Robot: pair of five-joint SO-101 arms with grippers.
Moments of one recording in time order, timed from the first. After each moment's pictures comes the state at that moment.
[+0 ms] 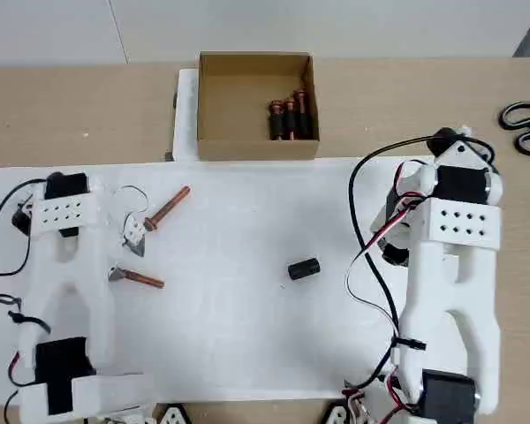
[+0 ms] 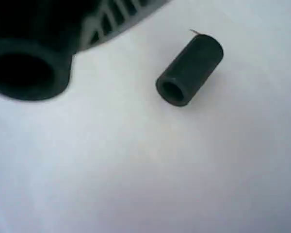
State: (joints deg) left arm -14.2 -4.8 24.1 88.8 54.5; right arm 4.5 -17.0 12.0 97.1 -30.1
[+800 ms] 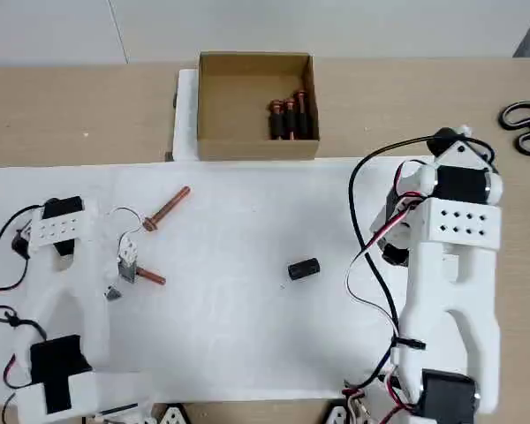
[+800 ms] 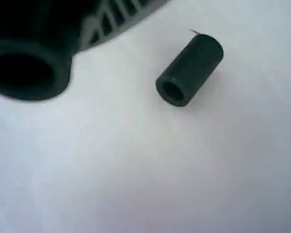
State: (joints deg) left arm -18.5 -4.2 34.1 79.7 52.7; right arm 4.5 -17.0 12.0 97.1 -30.1
